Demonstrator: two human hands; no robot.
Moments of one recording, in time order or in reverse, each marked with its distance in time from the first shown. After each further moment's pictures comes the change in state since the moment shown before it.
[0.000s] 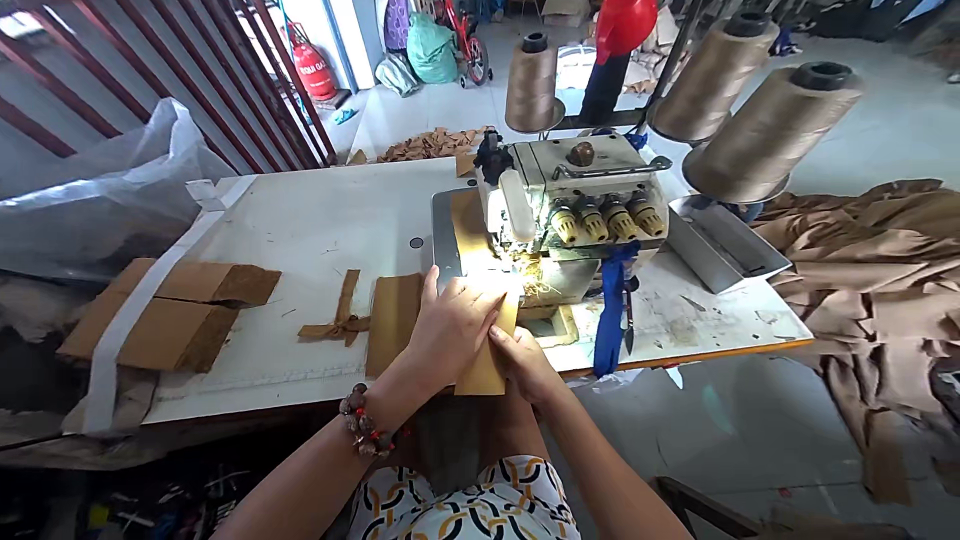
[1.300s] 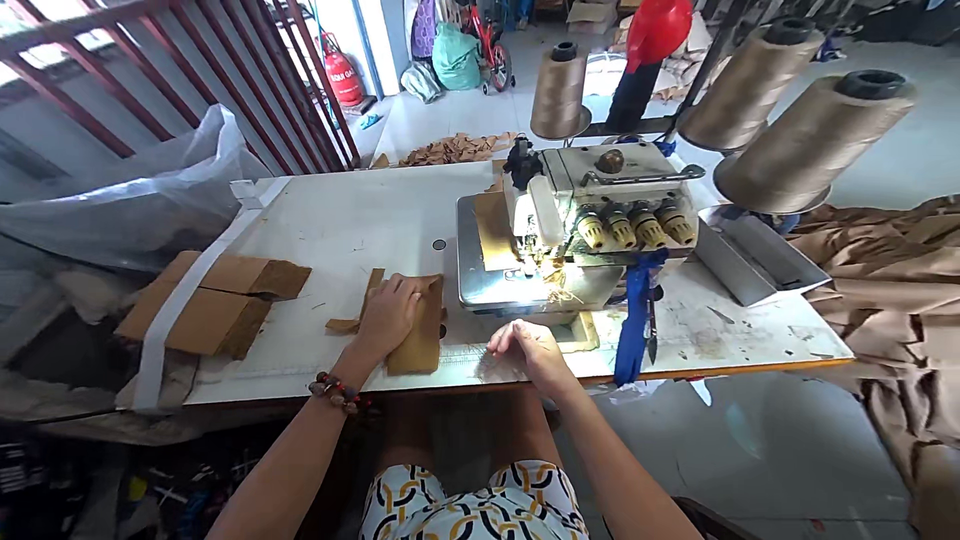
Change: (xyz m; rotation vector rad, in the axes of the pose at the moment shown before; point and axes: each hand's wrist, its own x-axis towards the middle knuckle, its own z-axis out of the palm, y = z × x) left_hand -0.062 -0.128 0.016 -0.074 -0.021 -0.354; right_hand 0.021 0.023 -0.014 -0.142 -0.157 -0.274
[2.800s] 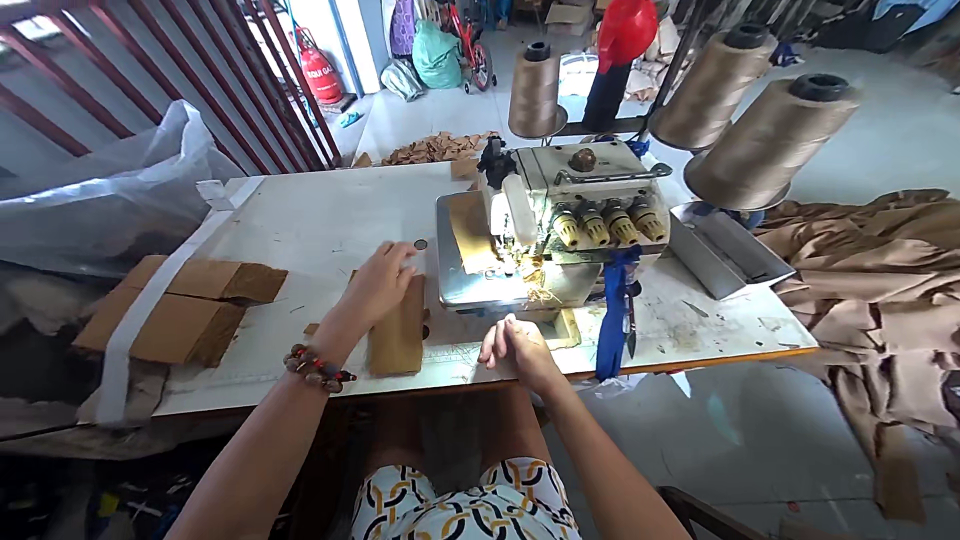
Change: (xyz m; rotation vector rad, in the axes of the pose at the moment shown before) left_hand 0.043 0.053 -0.048 -0.046 -0.215 -0.041; right_hand -0.002 -0.005 -0.009 0.127 -0.024 0.004
